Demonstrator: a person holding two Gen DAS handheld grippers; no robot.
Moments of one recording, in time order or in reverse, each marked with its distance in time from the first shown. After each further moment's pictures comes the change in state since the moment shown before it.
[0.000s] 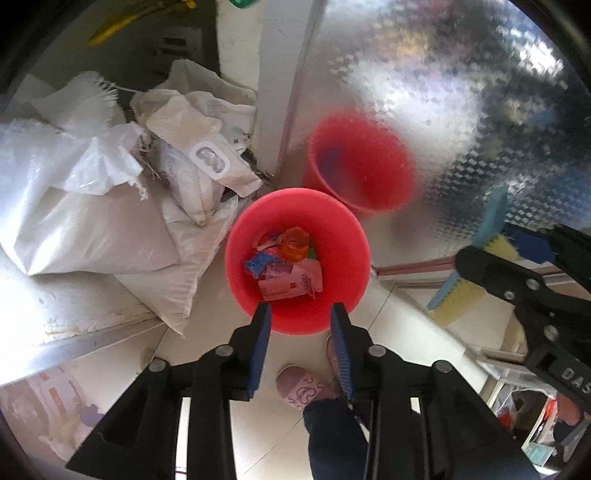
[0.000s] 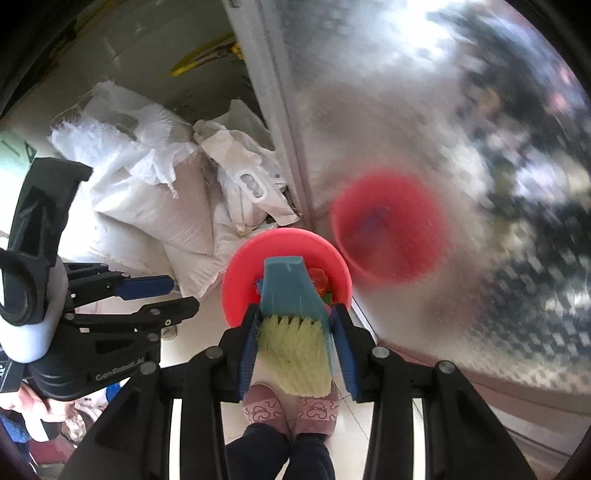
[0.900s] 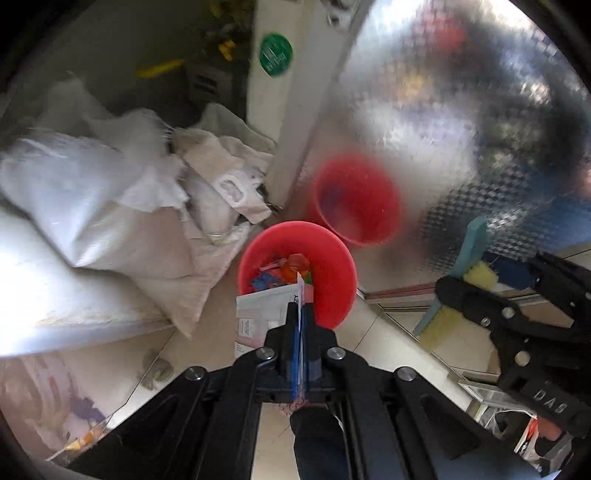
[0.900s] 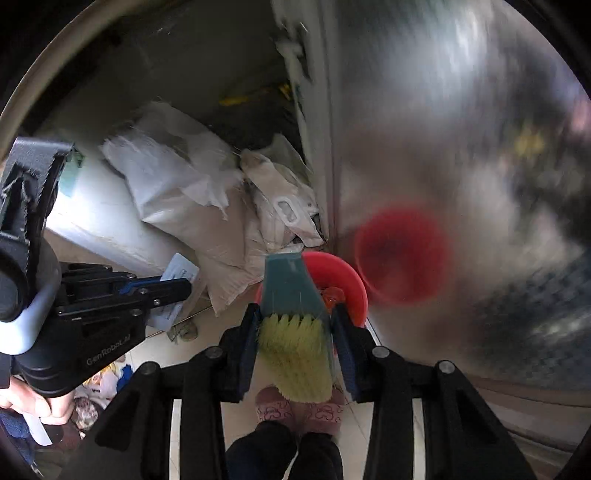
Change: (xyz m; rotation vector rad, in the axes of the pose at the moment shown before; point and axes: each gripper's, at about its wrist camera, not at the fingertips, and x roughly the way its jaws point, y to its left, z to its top) left arm -0.071 -0.003 0.001 -0.046 -0.096 -0.017; right arm -0.050 0.025 0.007 -0.017 -0.039 0.016
